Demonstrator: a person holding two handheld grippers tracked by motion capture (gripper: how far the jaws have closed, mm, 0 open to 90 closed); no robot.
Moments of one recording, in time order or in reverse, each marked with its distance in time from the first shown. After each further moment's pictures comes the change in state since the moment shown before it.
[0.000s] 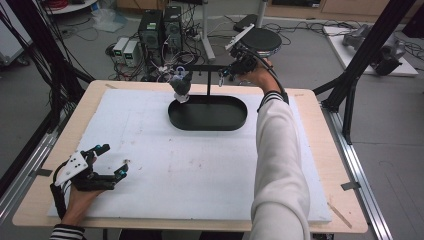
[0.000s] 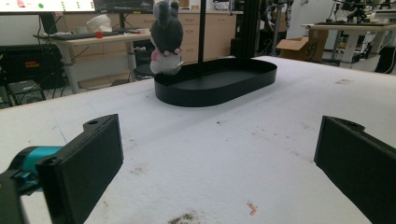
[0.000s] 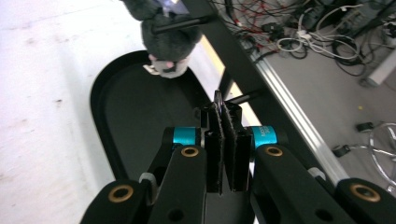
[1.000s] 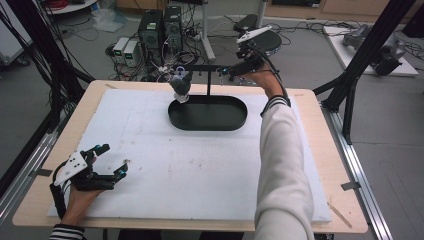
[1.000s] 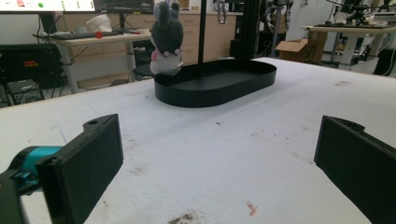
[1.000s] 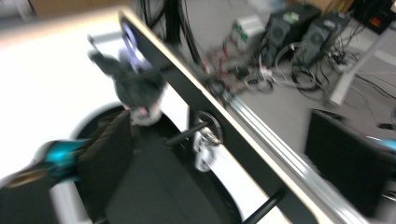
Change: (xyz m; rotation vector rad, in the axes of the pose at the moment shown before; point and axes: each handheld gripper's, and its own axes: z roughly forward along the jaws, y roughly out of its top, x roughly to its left) left arm 0.001 0.000 0.000 -0.004 -0.002 -0.008; right arm 0.003 -0.020 -0.024 -0.267 -0.112 0.163
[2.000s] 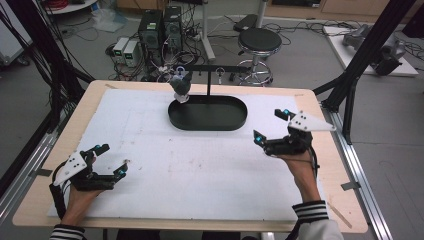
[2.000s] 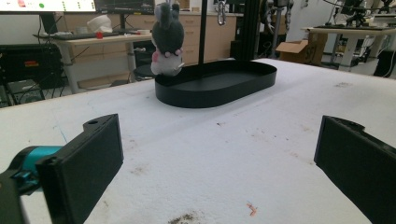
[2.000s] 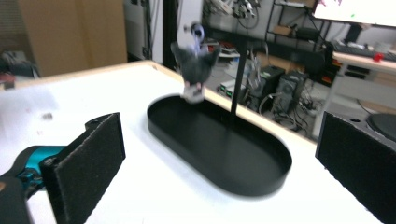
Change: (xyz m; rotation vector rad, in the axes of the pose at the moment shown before) left arm 0.001 0.000 0.000 -0.004 0.002 -0.009; right arm 0.122 -0.178 -0.132 -0.340 -0.118 0.033
